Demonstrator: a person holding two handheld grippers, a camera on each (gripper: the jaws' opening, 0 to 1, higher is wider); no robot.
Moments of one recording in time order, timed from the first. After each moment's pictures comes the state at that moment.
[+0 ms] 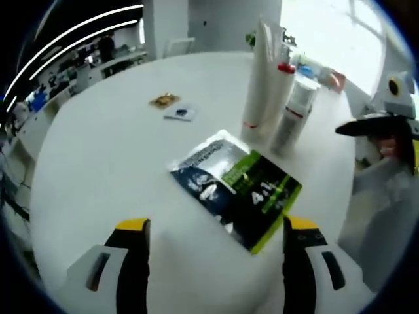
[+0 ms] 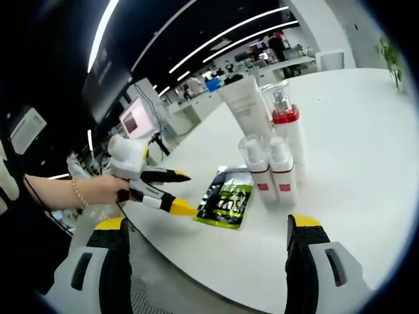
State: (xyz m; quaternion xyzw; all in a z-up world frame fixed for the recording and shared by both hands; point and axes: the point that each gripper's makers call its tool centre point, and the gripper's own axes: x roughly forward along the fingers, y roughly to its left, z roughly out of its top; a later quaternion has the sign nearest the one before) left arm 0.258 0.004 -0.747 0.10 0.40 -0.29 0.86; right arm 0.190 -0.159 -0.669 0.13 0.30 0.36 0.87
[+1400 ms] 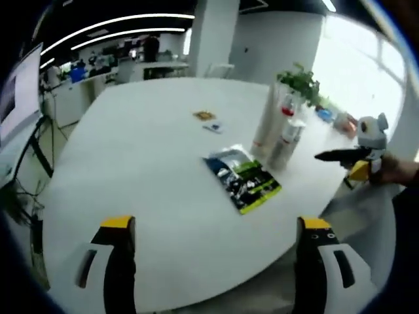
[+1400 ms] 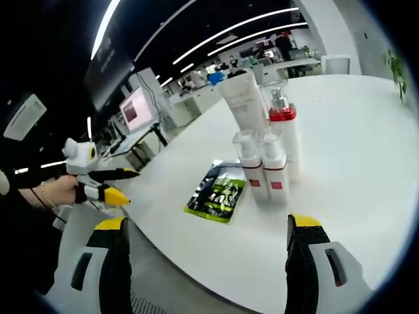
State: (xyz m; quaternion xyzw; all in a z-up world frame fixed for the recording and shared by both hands) left arm 0.185 0.065 -0.679 -0.01 0.35 -0.21 0.91; right arm 0.189 -0.170 -0.675 0.10 0.31 0.36 0.87
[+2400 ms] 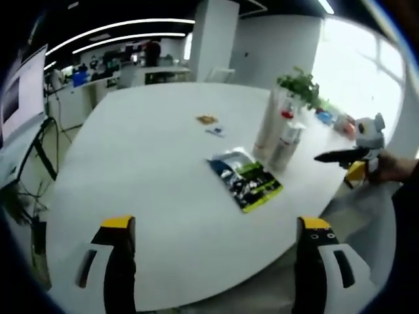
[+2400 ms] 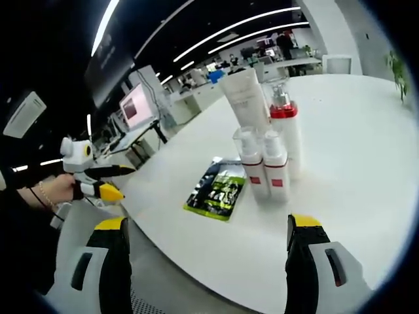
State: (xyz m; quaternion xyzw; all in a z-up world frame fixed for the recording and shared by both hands) left arm 0.183 0.072 -0.680 0.00 0.34 -0.21 0.92; right arm 0.187 -0.168 -0.678 0.09 0.31 0.37 0.87
